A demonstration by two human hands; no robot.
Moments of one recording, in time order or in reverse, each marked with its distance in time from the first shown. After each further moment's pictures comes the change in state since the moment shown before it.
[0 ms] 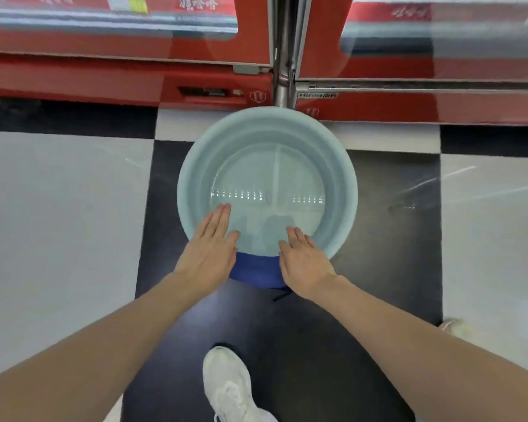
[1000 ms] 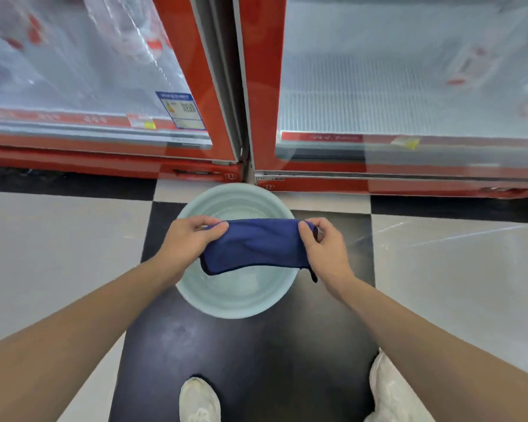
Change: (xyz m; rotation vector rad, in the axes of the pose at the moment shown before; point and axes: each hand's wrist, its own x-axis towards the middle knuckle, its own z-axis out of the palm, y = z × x) left_hand 0.038 0.033 -0.258 -1.408 0.130 -0.639; right_hand -0.111 0.058 -0.227 1.194 0.581 0.301
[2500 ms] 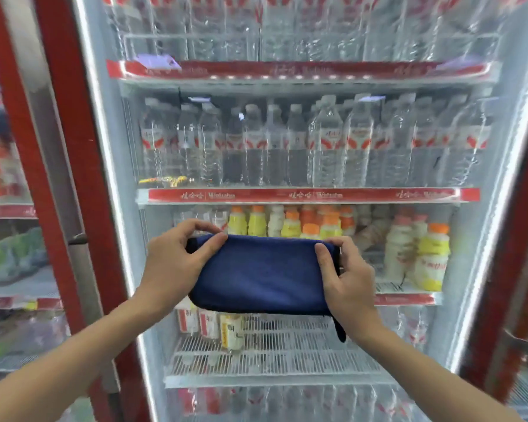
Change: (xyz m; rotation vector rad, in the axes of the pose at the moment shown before) left_hand -0.496 0.820 -0.008 0.056 0.576 1.306; right_hand -0.259 -0.704 -0.568 0.127 0.475 -1.286
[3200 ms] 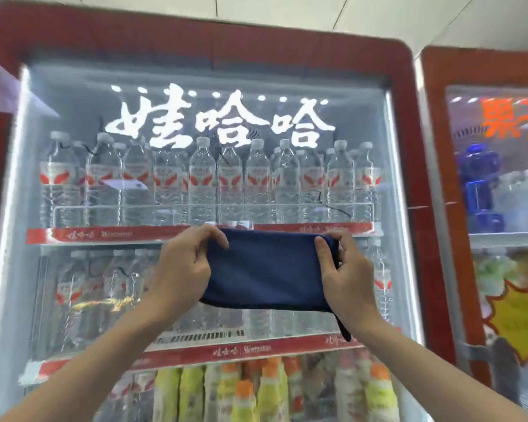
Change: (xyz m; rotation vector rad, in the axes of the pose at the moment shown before) left_hand 0.175 0.184 0.070 -0.013 0.063 0.410; right_hand 0.228 -0.066 -0.129 -0.059 0.280 -0.312
